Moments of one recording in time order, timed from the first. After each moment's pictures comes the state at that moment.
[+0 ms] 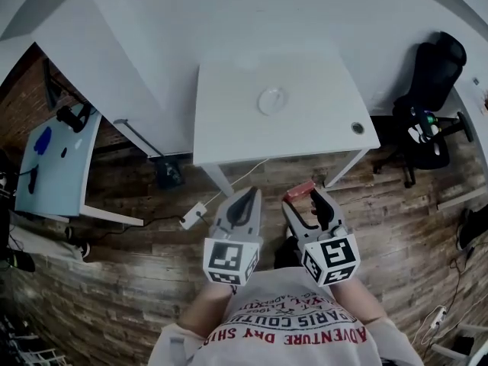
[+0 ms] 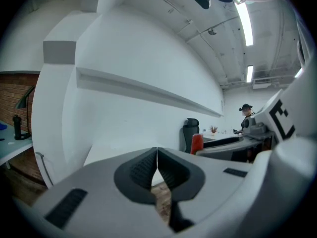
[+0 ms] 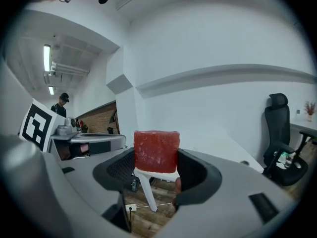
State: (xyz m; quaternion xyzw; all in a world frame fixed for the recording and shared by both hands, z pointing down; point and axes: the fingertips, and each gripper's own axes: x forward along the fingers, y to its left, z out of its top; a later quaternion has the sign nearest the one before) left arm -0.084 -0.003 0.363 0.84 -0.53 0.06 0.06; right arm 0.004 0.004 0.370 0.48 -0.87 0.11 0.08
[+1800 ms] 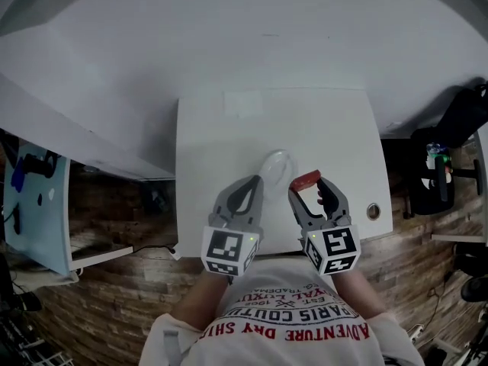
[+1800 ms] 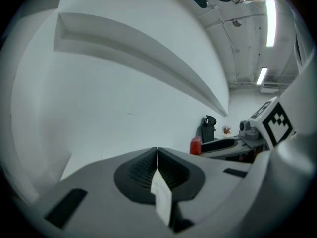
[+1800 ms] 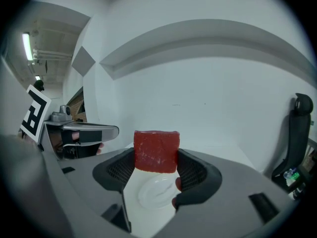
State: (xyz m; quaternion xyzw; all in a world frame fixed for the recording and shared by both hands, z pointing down) left arm -0.104 -0.416 0.394 0.85 -0.51 0.08 0.11; right arm -0.005 -0.414 0.410 0.49 -0.85 0.12 0.15
